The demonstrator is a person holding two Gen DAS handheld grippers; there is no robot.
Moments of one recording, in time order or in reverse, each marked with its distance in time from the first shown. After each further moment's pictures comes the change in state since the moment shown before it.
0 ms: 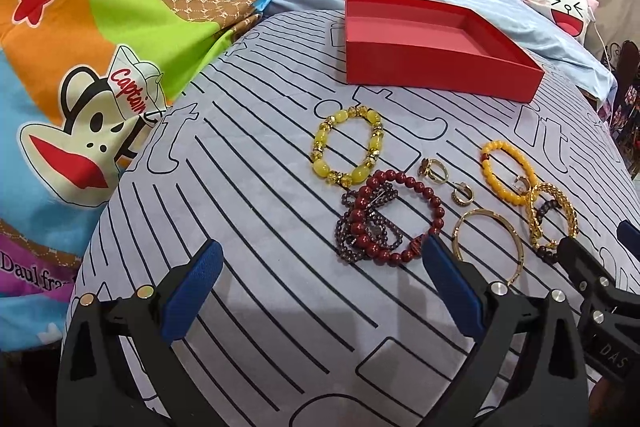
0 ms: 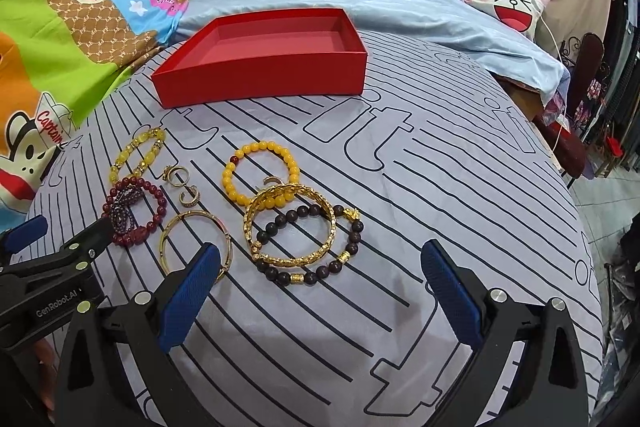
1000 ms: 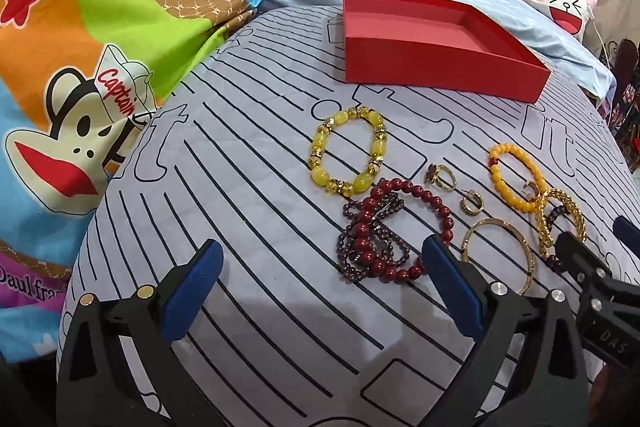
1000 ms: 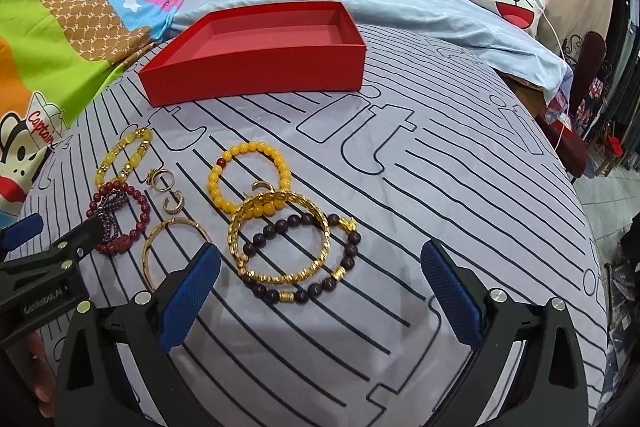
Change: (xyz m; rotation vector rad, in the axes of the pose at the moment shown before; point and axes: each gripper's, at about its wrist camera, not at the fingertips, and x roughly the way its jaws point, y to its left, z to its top) left arm 0.017 0.001 0.007 0.005 0.014 -0.017; right arm 0.020 -0.001 0.008 -0.012 0.016 -0.001
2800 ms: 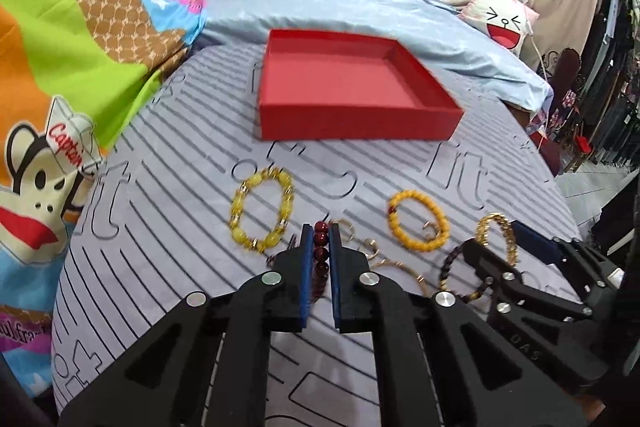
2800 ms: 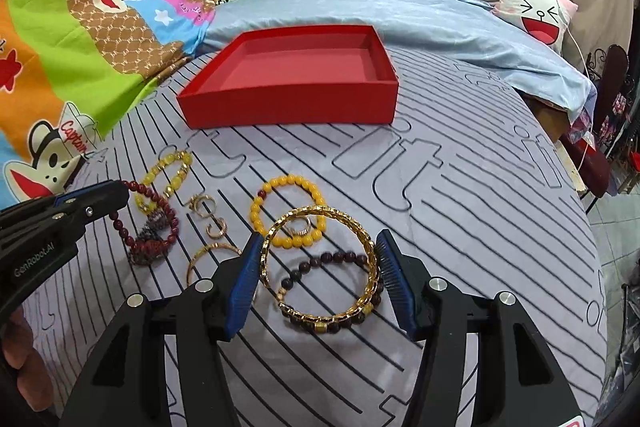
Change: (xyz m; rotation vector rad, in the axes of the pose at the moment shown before) left arm -0.043 -0.026 0.041 0.058 -0.067 -0.241; right arm -0.024 0.003 0.022 -0.029 -0.046 0.115
